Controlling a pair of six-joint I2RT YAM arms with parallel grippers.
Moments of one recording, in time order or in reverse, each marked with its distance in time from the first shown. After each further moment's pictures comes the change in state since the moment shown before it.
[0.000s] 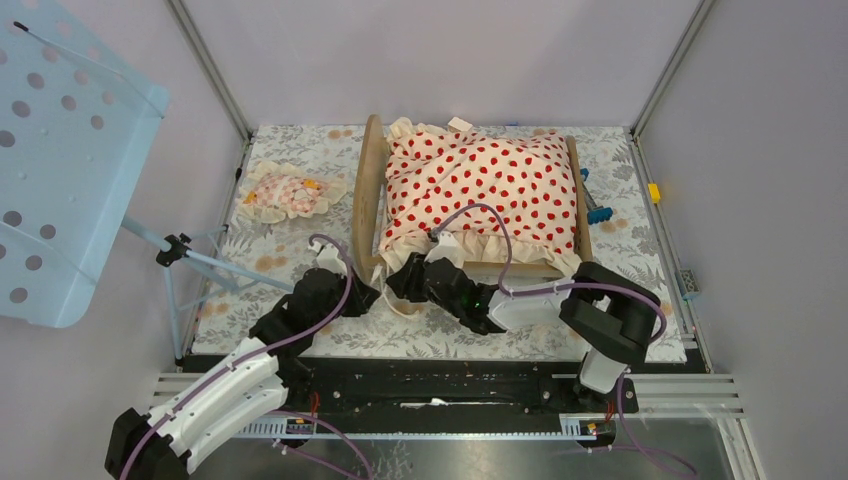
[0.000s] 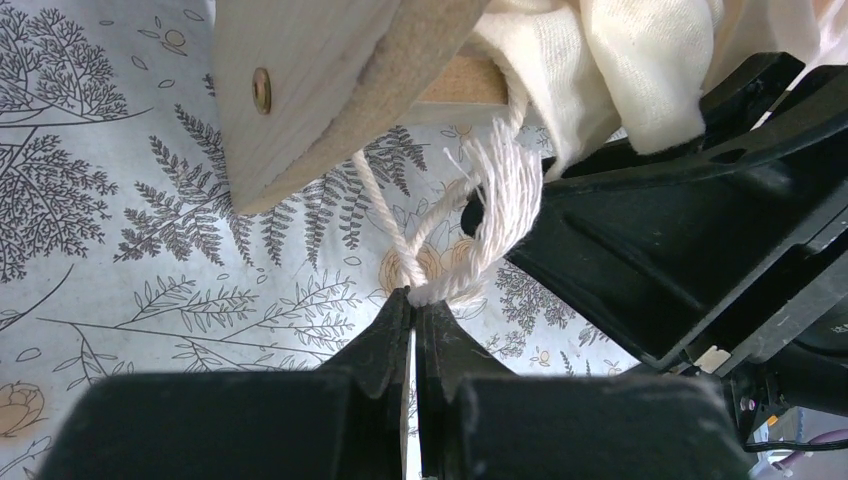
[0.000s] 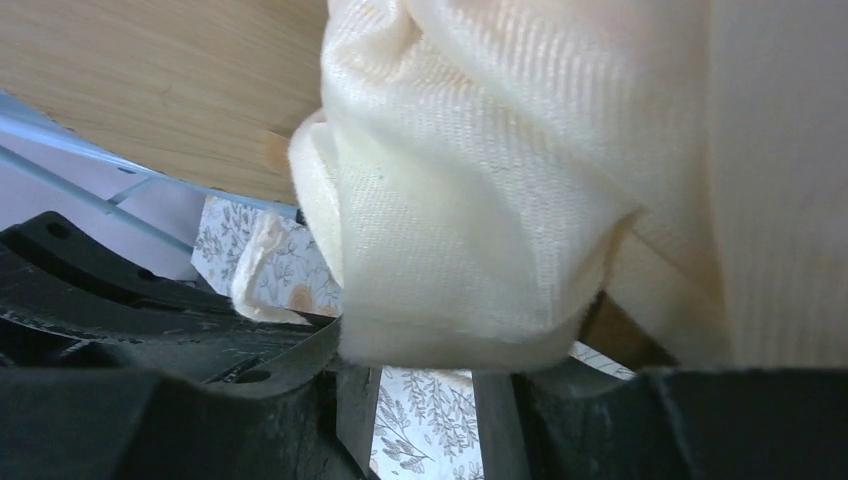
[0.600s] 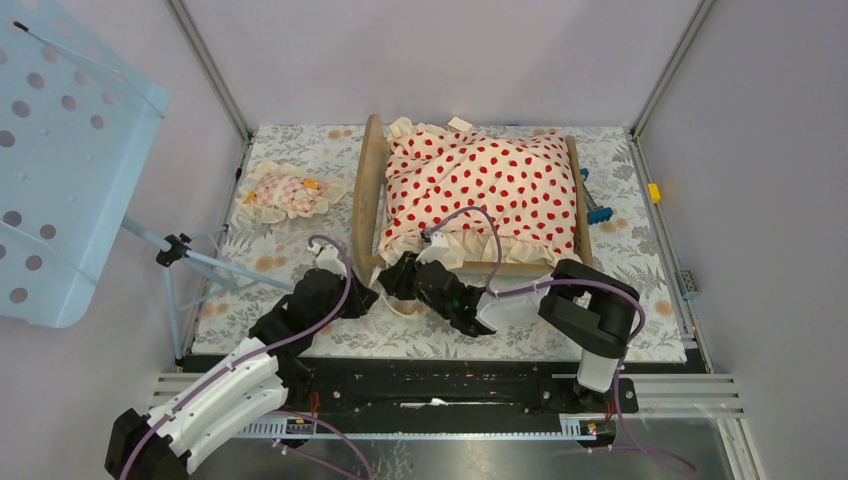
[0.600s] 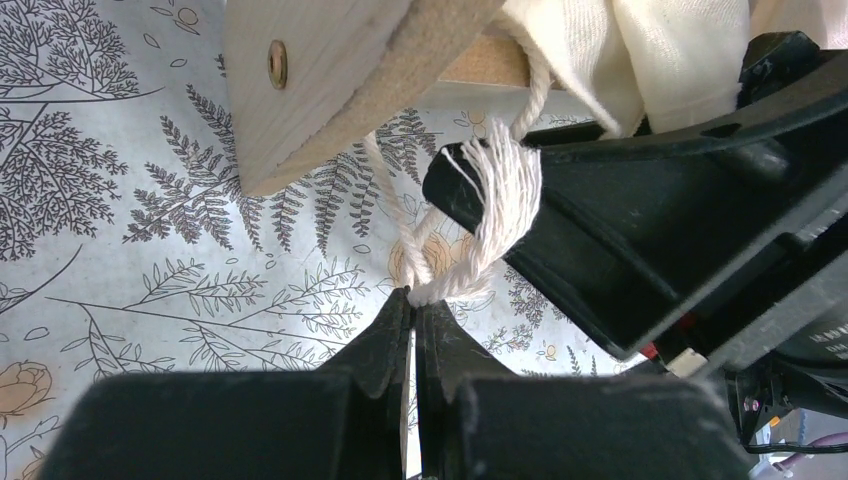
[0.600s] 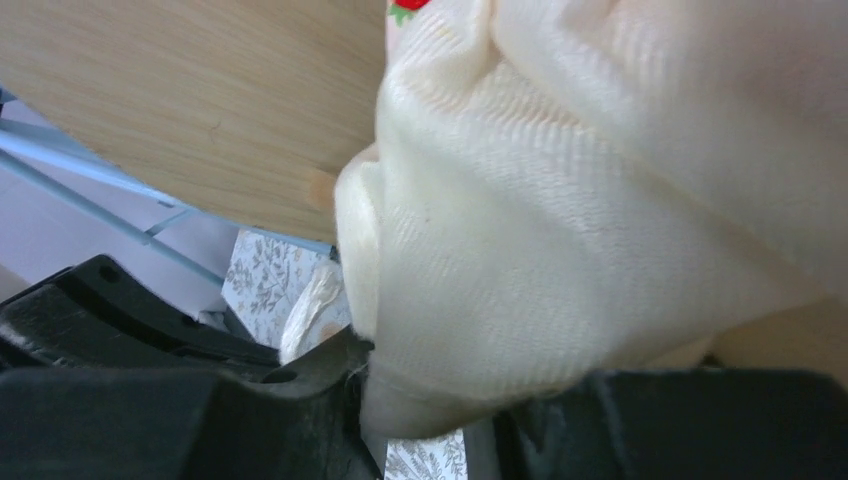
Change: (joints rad) left arm 0.000 -0.005 0.002 -0.036 -0.008 -0.016; right arm 0.027 0.105 0.043 0.151 0.058 0.014
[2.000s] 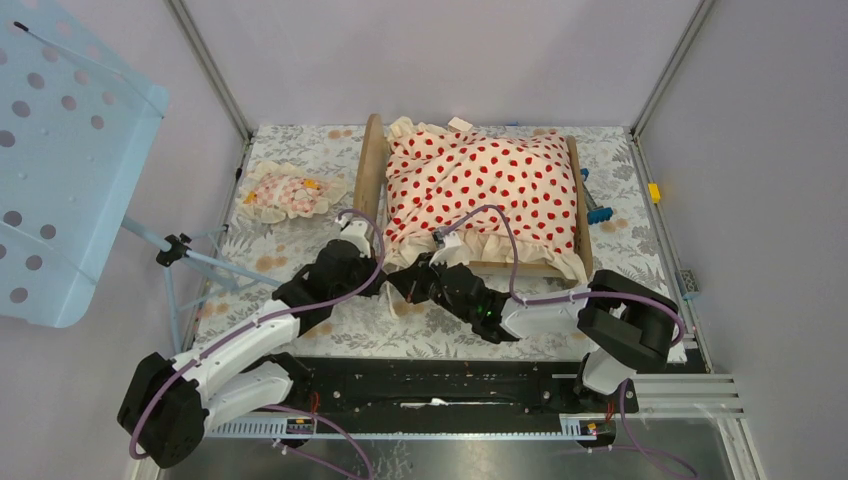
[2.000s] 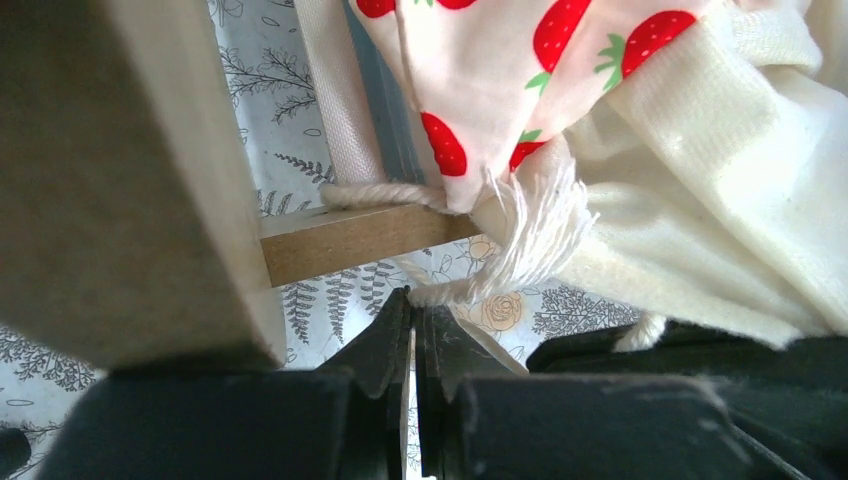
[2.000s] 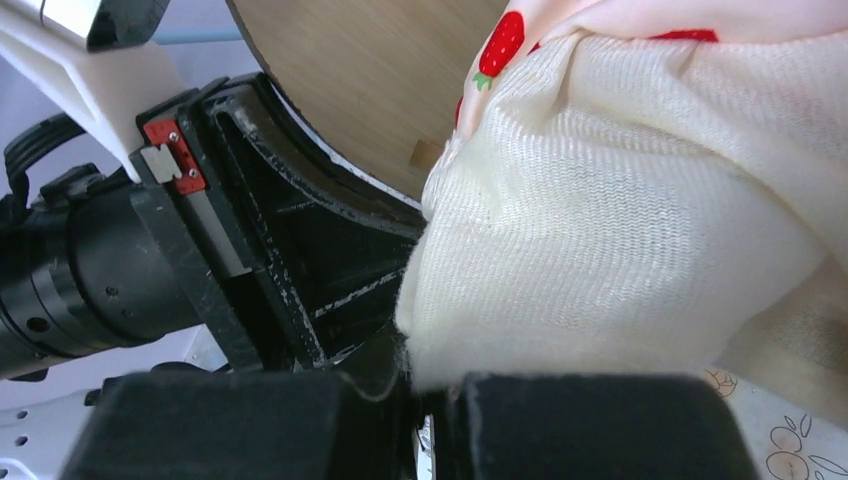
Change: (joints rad) left arm 0.000 0.330 0.189 0.077 -0.013 0.209; right arm -0.001 -0.183 -0.134 0.074 -0.071 -0.136
